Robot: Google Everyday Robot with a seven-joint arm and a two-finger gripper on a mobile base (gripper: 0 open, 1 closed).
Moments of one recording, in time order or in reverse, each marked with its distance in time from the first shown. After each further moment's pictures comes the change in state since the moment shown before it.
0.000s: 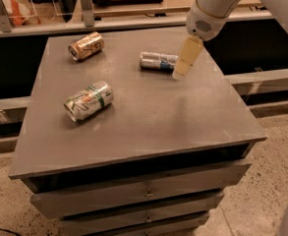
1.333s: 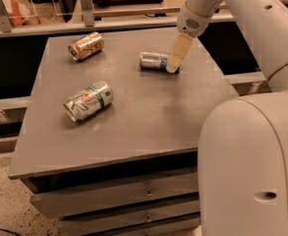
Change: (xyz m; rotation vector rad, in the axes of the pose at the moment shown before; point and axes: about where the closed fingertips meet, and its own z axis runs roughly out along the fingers) arm -0.027 -0.051 0.058 -0.120 -0.032 -0.053
